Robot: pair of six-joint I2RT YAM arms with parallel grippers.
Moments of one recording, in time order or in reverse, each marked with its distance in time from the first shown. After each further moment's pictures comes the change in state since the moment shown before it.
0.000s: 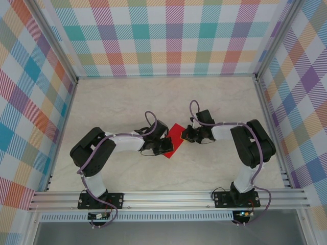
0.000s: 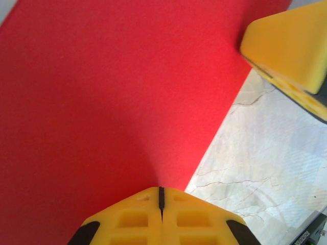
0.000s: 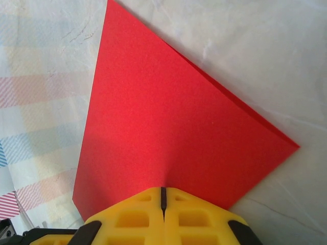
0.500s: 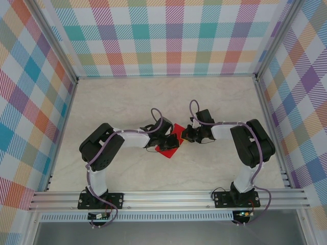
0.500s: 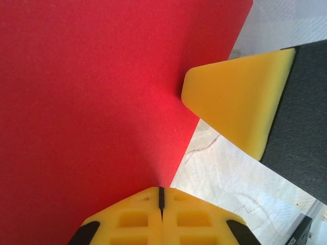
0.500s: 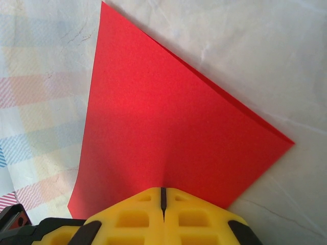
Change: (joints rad) left arm 0.000 0.117 0.090 0.091 0.047 0.027; right arm 0.000 0.009 0.015 -0.021 0.000 -0.001
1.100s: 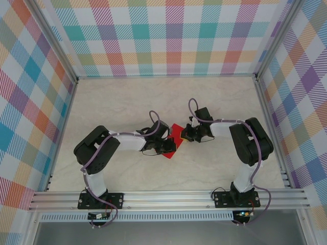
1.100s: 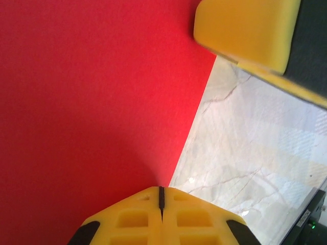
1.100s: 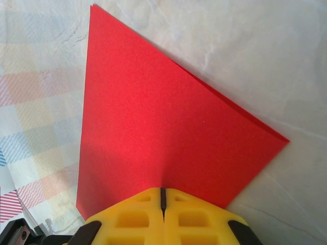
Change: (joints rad) left arm 0.001 -0.076 -0.098 -0.008 0.030 0.079; right arm 0.000 0.031 0.057 -0.076 -0.010 -0.003
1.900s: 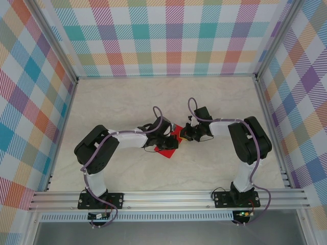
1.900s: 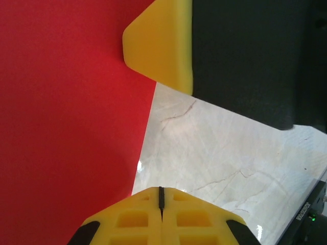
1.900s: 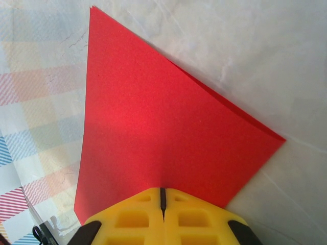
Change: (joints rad) left arm -0.001 0.019 0.094 -0.063 0.001 0.090; right arm 0.000 0.024 0.019 0.008 -0.023 0.000
